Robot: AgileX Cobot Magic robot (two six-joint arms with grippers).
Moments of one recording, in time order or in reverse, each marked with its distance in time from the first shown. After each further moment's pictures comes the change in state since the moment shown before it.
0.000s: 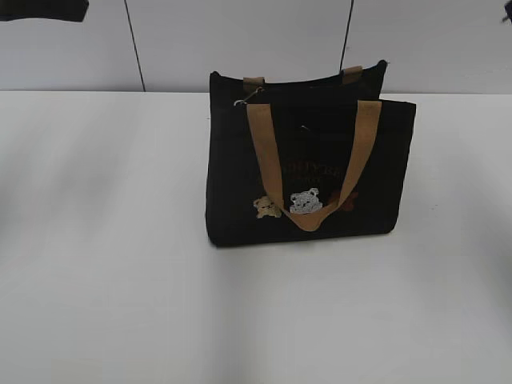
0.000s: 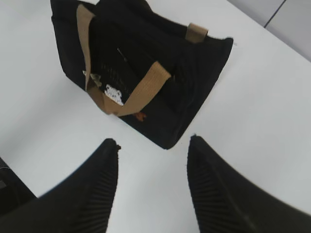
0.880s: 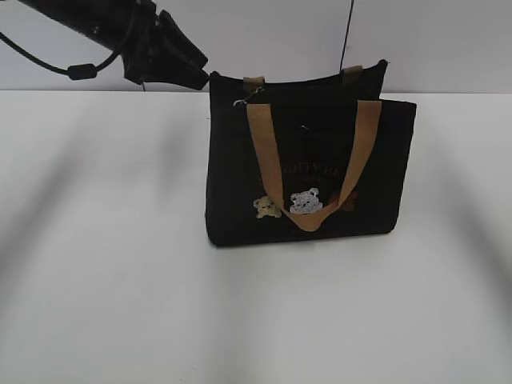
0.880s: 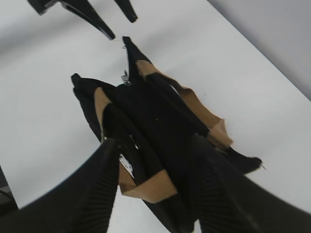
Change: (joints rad) left arm -0.208 0.583 -0.449 -0.013 0.160 0.234; right arm 0.090 0.495 -0.489 0.183 0.110 -0.131
